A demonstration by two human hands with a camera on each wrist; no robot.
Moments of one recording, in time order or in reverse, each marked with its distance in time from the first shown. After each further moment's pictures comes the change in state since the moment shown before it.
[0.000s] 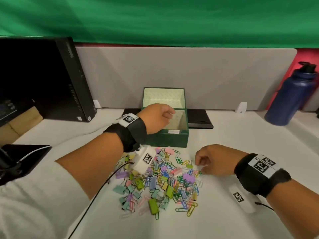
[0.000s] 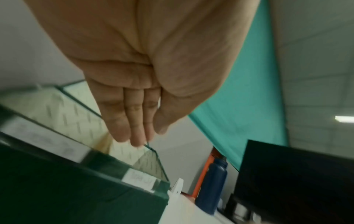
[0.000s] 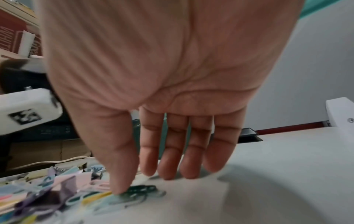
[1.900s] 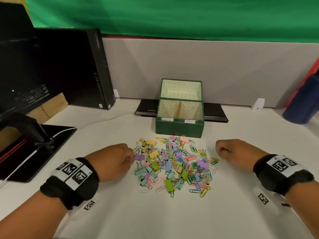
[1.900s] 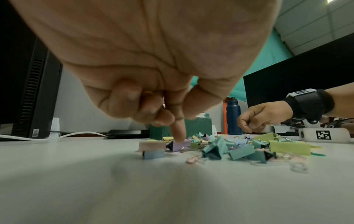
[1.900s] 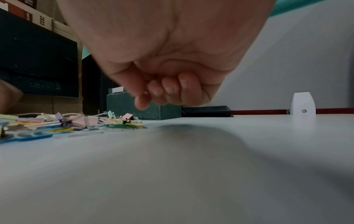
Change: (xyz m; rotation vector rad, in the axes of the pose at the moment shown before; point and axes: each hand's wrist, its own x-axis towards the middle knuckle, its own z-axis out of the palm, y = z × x) left_hand -0.198 -0.099 -0.002 0.425 -0.172 -0.171; right_hand -0.022 -0.005 0.013 -0.012 0.134 0.075
